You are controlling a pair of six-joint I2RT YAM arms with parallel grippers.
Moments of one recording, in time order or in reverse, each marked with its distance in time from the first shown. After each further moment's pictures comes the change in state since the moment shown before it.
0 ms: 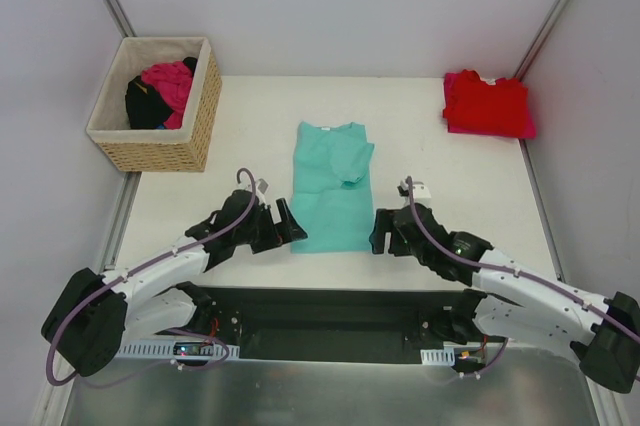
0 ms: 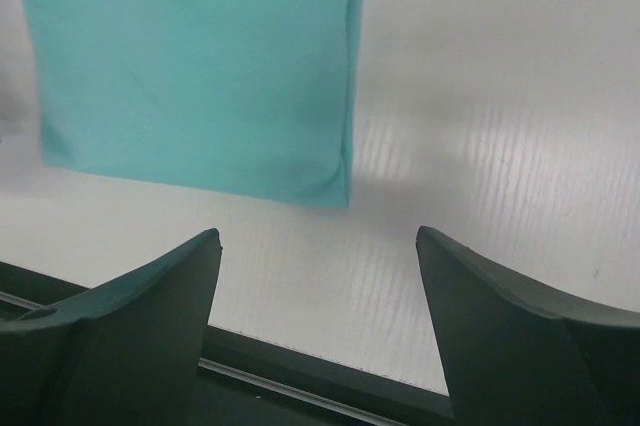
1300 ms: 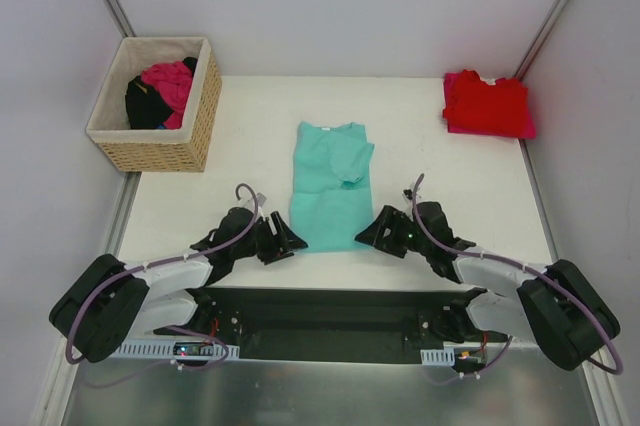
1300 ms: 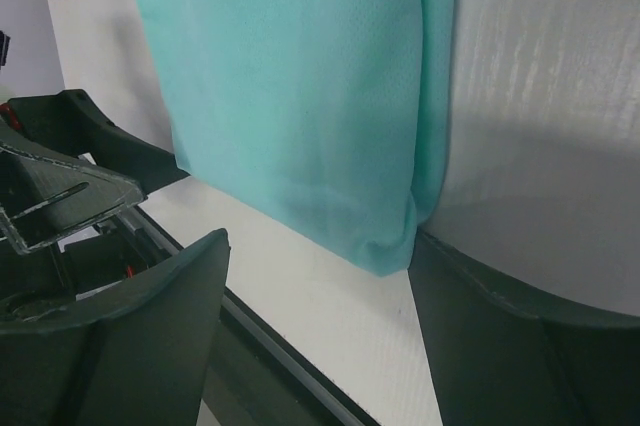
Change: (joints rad) left arm 0.000 0.075 -0.239 0.399 0.070 -0.163; right arm -0.356 0.240 -0.359 0.756 -0.657 0.198
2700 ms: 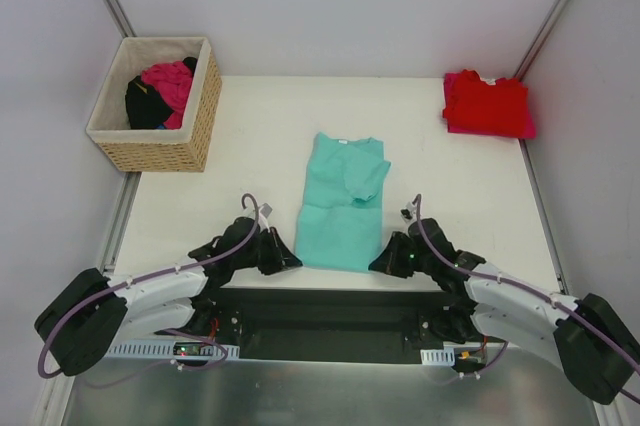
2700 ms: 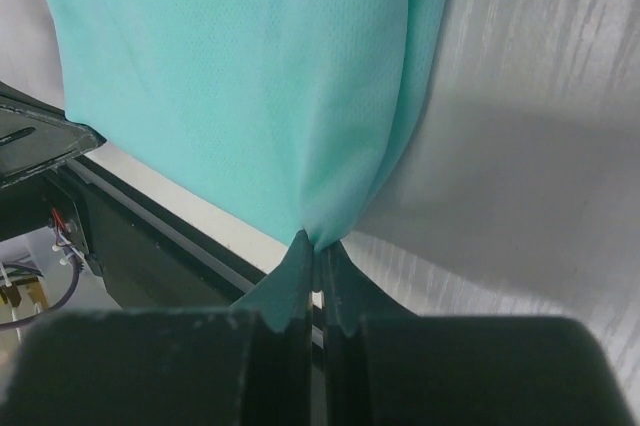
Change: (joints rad) left arm -0.118 -0.092 -0.005 -0.126 -0.023 -0.034; right arm 0.147 -0.206 -0.038 -0.300 0.085 0.009
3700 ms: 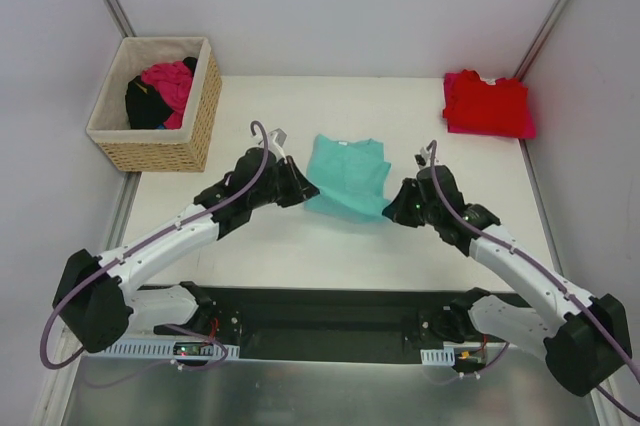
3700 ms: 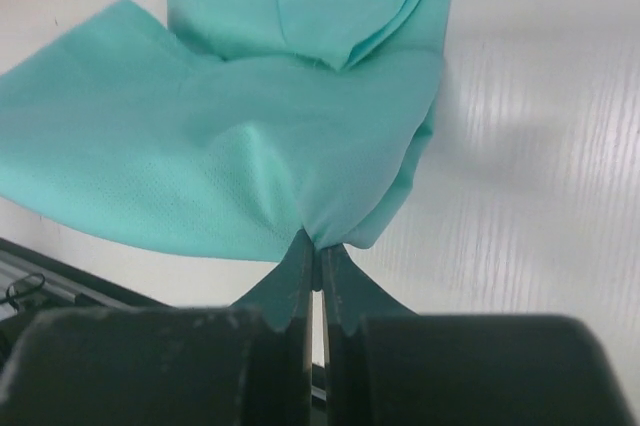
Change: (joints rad) left arm 0.017 0.127 0.628 -0.331 -0.169 0.196; right arm -0.141 0.044 0.461 -0.381 0.191 -0.213
